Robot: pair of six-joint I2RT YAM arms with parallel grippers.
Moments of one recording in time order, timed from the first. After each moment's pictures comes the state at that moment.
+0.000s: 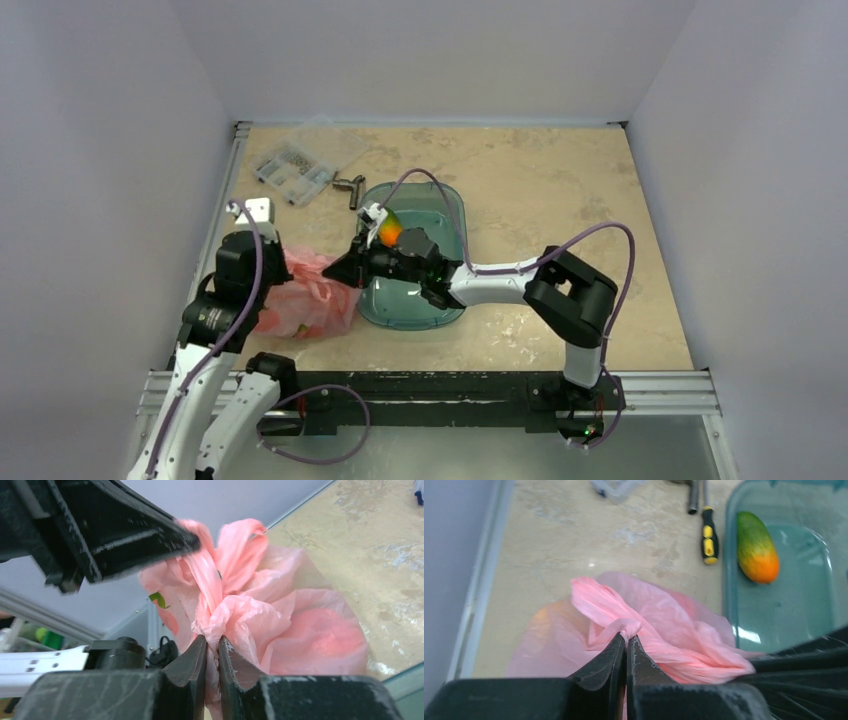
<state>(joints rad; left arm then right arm) -0.23 0.64 0.82 -0.75 -0.19 -0.19 1.05 1.88 1.11 0.71 -0.28 0.55</state>
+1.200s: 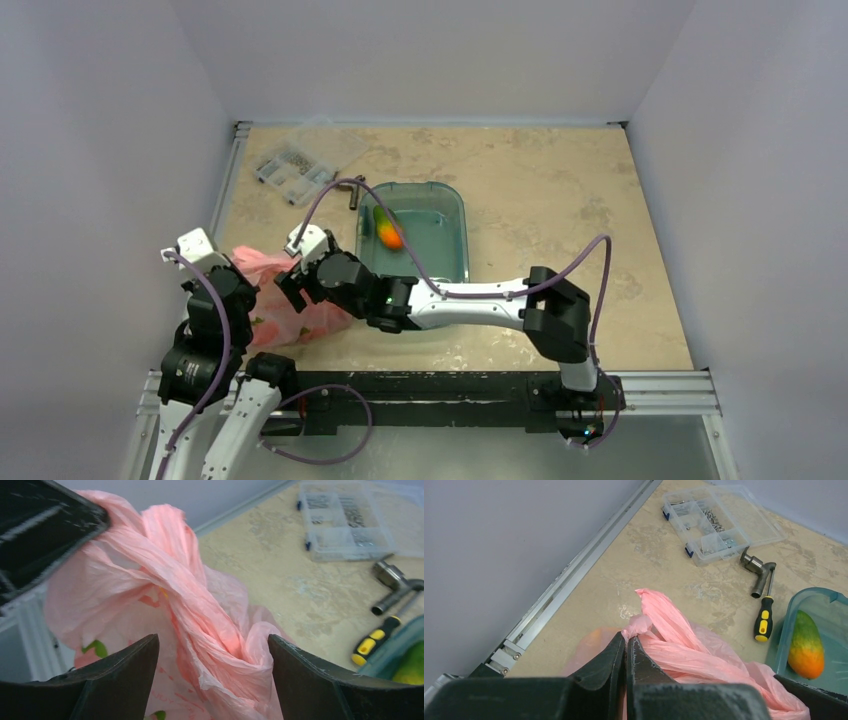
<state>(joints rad) -0.23 0.35 0.80 -0.82 -0.68 -0.36 1.31 1.94 1.50 0.24 0.32 0.16</state>
